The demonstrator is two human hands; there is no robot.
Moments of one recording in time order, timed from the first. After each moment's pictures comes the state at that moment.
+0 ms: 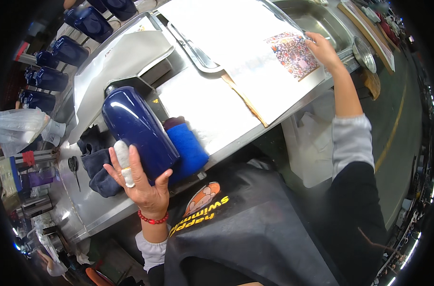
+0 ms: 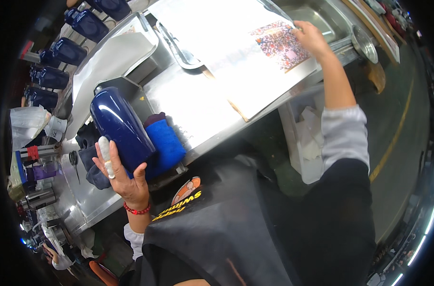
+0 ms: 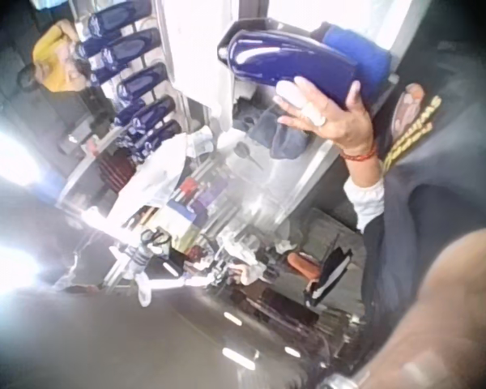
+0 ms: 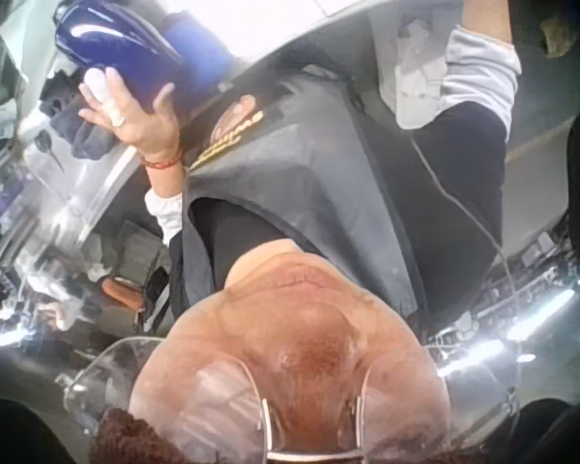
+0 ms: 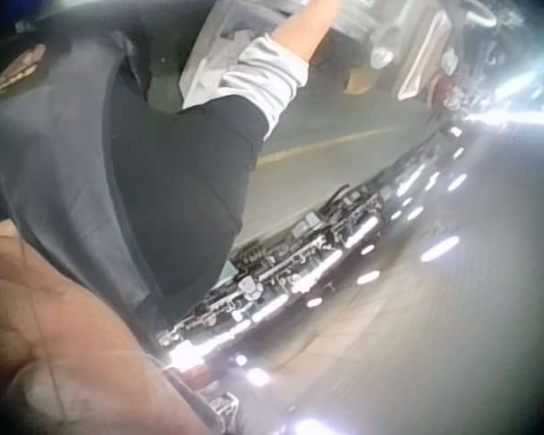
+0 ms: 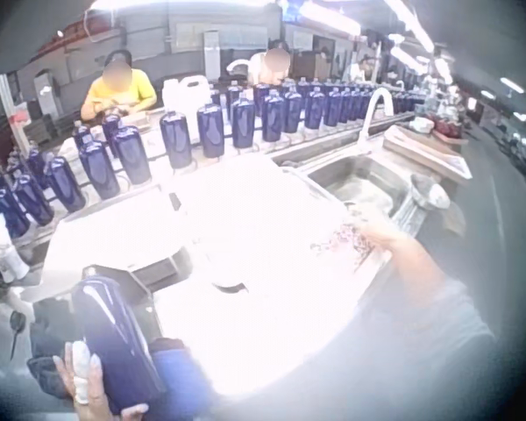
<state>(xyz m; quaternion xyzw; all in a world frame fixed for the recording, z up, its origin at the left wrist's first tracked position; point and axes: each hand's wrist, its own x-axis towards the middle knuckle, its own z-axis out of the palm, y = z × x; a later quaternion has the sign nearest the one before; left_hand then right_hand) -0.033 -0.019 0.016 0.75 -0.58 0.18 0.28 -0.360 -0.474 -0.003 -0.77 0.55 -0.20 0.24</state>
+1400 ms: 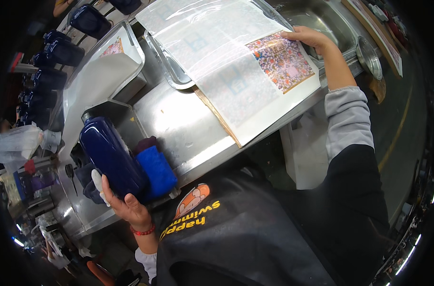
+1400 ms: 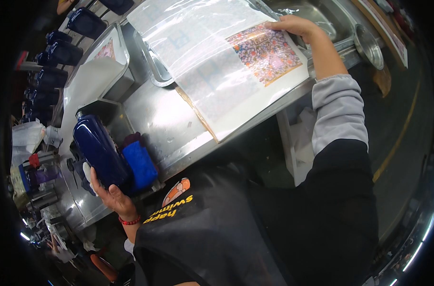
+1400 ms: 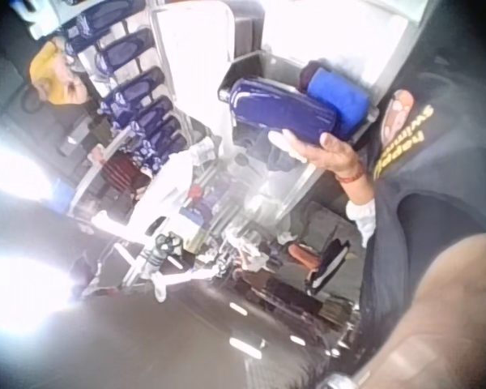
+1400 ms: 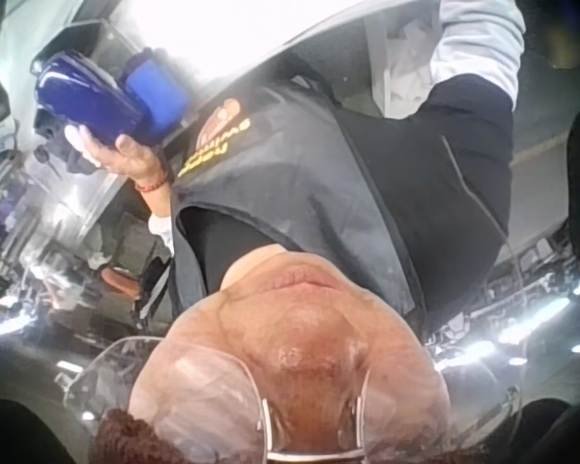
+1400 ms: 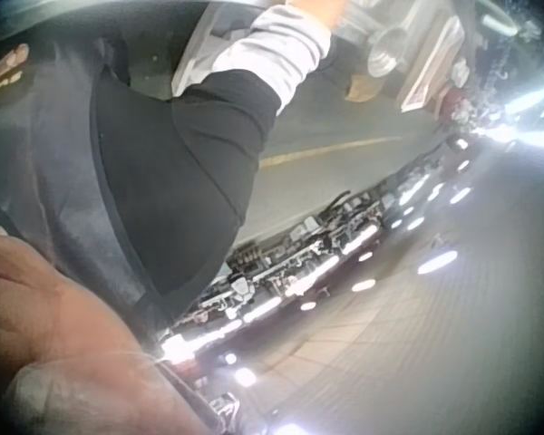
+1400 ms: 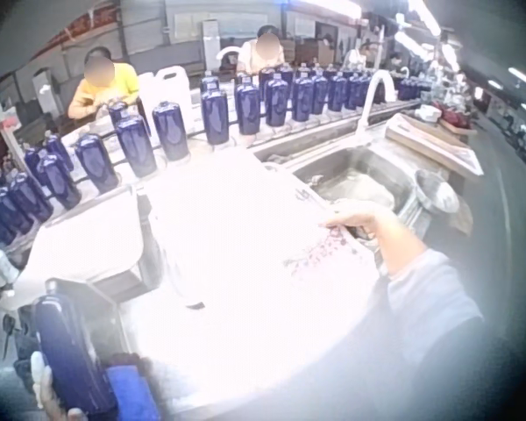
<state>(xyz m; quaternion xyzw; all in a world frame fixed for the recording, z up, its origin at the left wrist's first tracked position) -0.056 -0.019 -0.001 0.79 -0.46 0.09 0.39 -0.366 -0.581 -0.036 -0.75 0.48 -0.02 0.46</state>
